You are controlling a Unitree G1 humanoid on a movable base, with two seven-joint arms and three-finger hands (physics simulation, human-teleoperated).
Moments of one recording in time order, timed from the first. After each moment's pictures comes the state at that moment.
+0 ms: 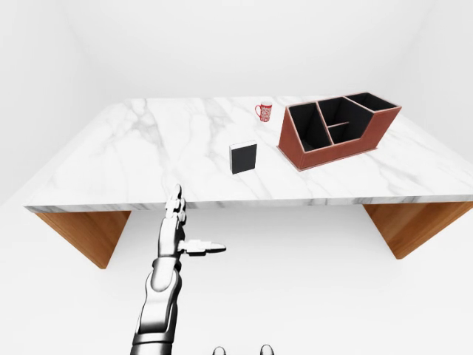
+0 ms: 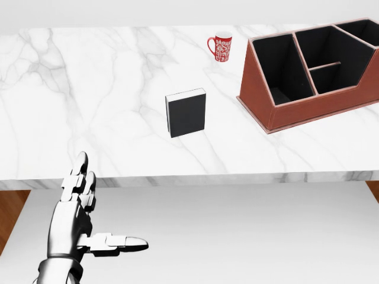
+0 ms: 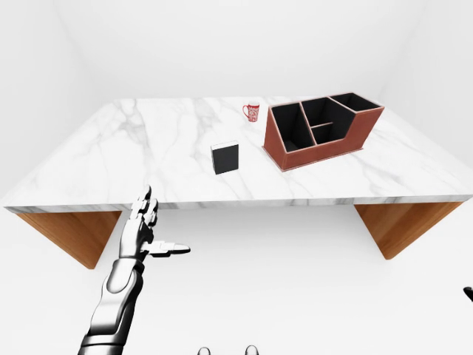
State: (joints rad) left arm -0.01 0.02 0.04 0.06 0.00 -0.07 -0.03; right arm 0.24 -0.21 -1.15 -0.25 0.74 0.09 0.22
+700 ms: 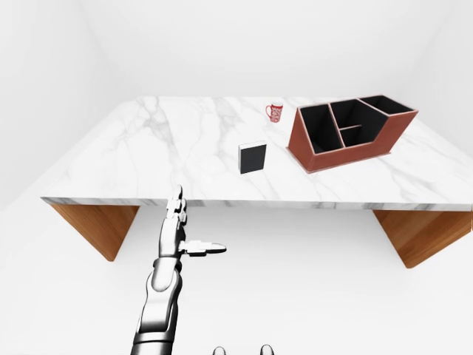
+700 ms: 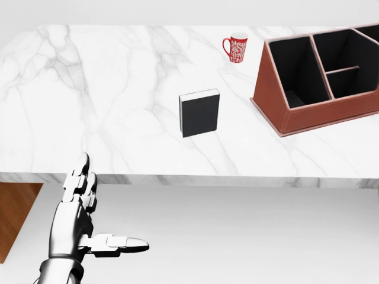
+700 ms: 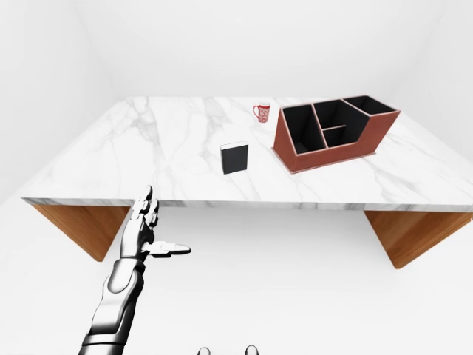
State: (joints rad) left arm -0.01 0.02 0.04 0.08 0.00 -0.09 -0.04; right arm 0.26 -0.20 -1.17 -0.27 0.82 0.09 0.25
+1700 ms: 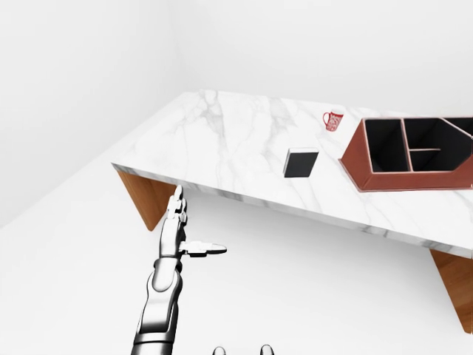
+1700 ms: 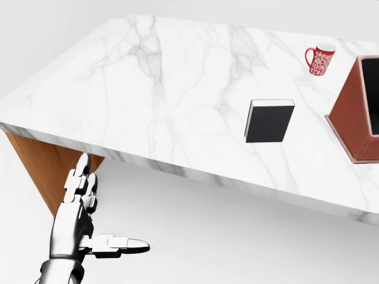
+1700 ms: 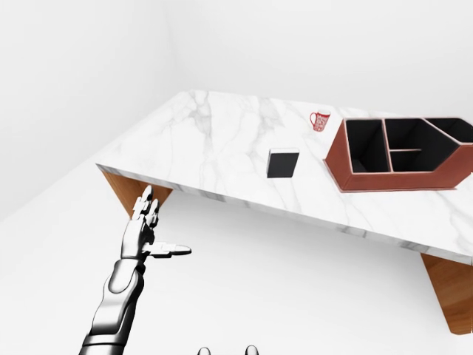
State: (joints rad) left arm -0.01 0.02 0.03 0.08 0.02 -0.09 -0.03; right arm 0.26 -0.20 -1.16 -0.27 0.83 0.09 0.27
